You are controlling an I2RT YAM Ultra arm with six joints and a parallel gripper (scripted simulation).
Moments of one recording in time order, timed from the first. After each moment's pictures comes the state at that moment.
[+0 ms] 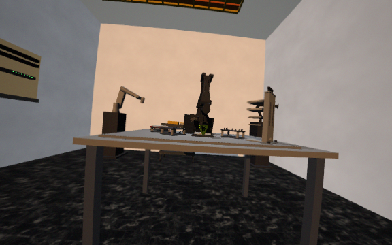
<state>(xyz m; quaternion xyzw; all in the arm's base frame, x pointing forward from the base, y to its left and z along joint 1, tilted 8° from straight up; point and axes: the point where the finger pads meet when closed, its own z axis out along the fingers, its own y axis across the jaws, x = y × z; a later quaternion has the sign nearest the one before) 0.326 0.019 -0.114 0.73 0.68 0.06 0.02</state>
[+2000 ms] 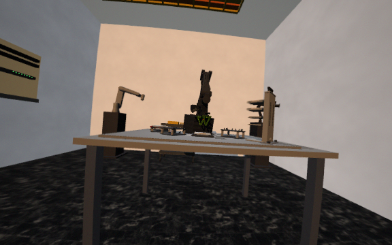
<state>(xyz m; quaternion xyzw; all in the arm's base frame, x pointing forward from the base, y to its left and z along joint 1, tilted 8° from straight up) 0.319 0.012 -0.046 0.61 0.79 0.06 0.03</state>
